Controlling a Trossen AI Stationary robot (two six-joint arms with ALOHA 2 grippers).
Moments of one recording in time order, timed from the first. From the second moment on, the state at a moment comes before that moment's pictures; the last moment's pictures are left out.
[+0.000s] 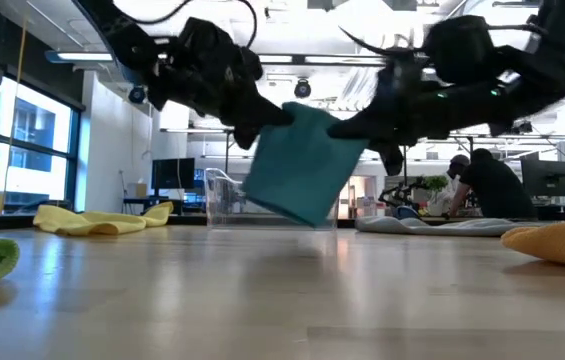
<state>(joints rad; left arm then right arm) 0.50 1.60 0.81 0.37 0.55 -0.05 -0.14 1.55 0.42 0.94 -0.08 0.51</state>
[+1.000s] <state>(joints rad) 0.58 1.61 0.82 0.18 0.51 -0.09 -0.26 1.67 0.54 0.48 -0.12 0.81</state>
